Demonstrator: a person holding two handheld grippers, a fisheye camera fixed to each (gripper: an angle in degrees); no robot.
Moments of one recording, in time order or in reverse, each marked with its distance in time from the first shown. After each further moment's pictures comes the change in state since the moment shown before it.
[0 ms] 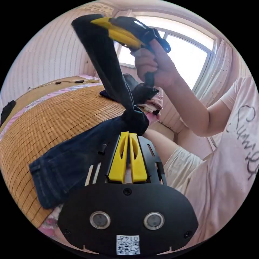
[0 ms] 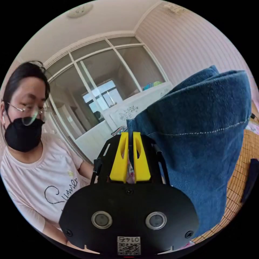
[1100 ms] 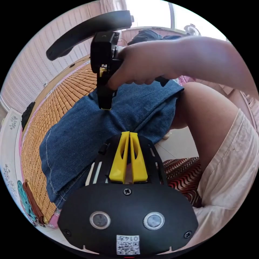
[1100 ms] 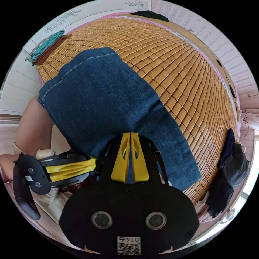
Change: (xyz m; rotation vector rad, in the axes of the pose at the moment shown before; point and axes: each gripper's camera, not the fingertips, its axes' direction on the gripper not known) left arm 0.022 0.034 0.114 -0.342 -0.376 0.100; right arm 0.060 -0.107 0.281 -0.919 0.784 0.156
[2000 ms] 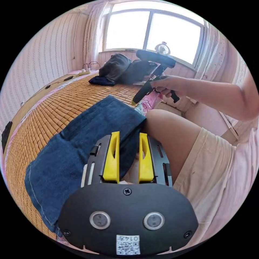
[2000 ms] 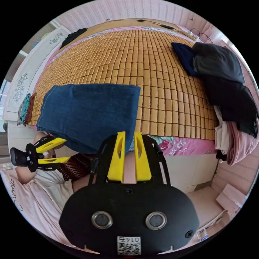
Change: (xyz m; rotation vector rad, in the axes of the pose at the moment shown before) left arm 0.033 -0.064 -0.036 0.235 0.300 0.127; right arm 0.184 0.270 0.002 0.114 -0.191 0.667
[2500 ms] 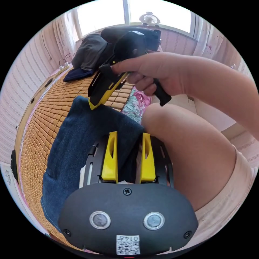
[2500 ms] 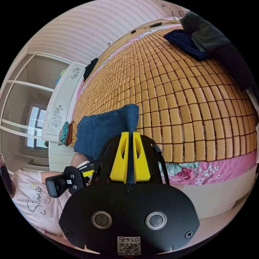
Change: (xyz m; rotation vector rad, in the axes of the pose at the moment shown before) left arm 0.040 -0.085 0.109 -0.245 -0.070 0.169; right arm 0.139 0.011 0.057 0.158 -0.518 0.069
